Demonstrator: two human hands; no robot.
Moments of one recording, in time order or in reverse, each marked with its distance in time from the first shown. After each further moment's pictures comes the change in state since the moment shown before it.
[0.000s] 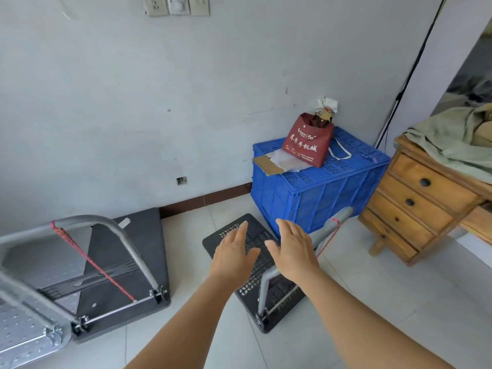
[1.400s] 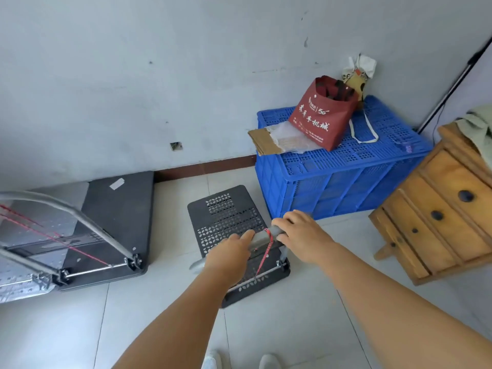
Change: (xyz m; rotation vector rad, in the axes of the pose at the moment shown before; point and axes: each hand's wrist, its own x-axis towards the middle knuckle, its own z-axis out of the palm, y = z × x) left_hand 0.146 0.102 0.127 0.355 -0.194 -0.161; right_hand 0.175 0.211 -0.031 -0.265 -0.437 -0.400
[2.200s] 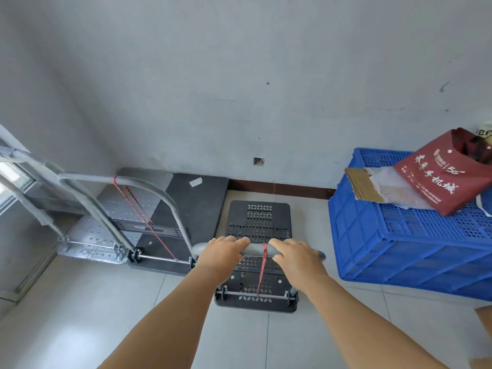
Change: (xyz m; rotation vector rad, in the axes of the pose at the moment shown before) left_hand -0.003 -0.241 -0.062 0.022 0.195 -0.164; right_hand 0.140 -0.218 0.005 0.014 -0.023 -0.063
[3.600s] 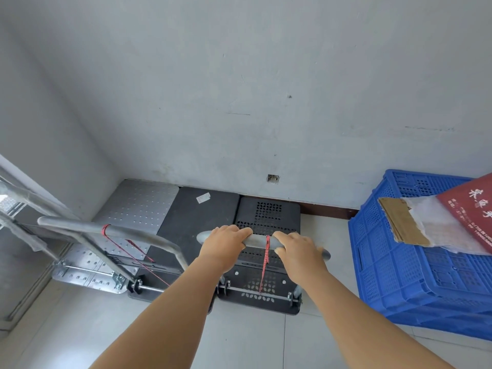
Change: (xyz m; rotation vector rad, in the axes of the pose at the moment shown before) left_hand 0.161 -0.097 -0.060 0.002 -0.023 -0.052; right_hand 0.171 -0.055 -0.067 -0.004 0.017 0.034
